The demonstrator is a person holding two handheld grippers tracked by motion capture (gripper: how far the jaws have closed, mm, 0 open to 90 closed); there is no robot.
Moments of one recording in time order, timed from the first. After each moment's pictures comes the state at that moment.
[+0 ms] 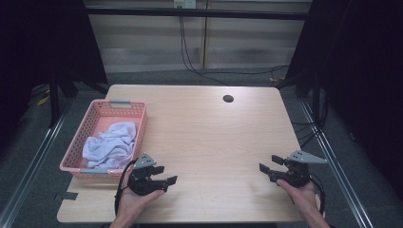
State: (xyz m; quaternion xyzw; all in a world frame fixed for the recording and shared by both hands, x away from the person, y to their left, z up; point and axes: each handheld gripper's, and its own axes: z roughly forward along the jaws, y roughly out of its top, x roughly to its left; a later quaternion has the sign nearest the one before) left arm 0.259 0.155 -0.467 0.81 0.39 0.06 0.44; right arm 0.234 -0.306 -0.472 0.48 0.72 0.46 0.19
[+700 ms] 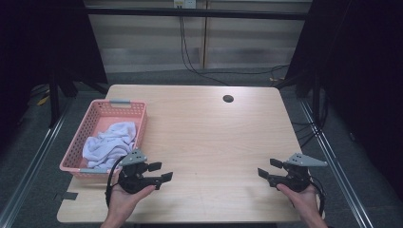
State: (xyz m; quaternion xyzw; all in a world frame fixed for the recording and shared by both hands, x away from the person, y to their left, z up) left arm 0.256 0.173 -0.431 0.80 0.36 0.05 0.47; right arm 0.224 -0.301 -0.469 0.46 0.74 0.46 0.18
